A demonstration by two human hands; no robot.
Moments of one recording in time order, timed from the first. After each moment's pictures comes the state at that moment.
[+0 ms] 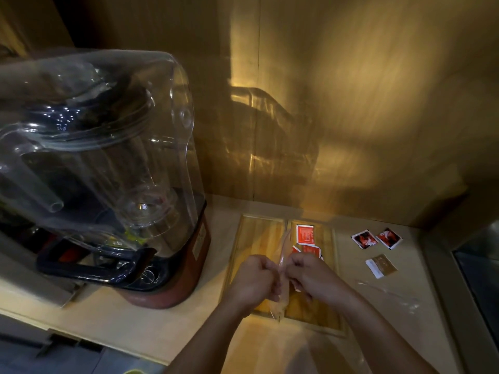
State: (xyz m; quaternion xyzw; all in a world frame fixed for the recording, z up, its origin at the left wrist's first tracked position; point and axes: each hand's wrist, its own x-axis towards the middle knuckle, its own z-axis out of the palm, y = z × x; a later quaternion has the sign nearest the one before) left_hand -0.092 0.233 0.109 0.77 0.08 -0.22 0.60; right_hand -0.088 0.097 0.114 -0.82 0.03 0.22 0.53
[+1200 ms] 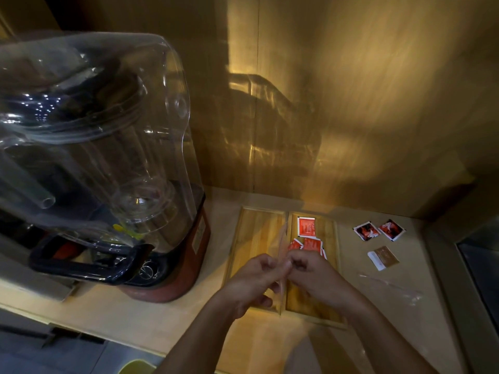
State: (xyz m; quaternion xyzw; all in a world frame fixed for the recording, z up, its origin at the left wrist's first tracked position) left_hand -0.094 0.246 0.097 0.64 0.04 -0.35 0.69; right_hand -0.093 0.092 0.102 -0.80 -0.08 0.18 0.57
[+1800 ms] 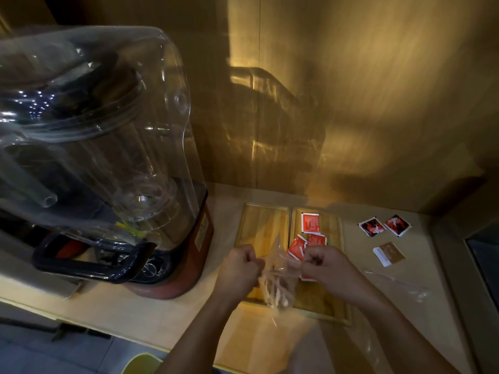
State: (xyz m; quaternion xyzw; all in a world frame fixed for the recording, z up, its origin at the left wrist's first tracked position) left_hand -0.087 0.257 0.087 0.84 0.10 -0.13 0.52; right_hand -0.088 0.075 0.099 -0.85 -0.03 0.14 0.51
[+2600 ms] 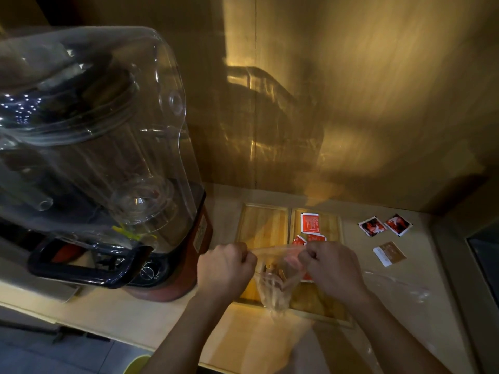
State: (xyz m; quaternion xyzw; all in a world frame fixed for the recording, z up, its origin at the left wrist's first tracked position) left_hand -0.088 0.269 0.111 0.98 -0.01 -0.01 0.20; right_hand -0.088 0.085 0.114 -0.97 -0.01 0.01 0.23
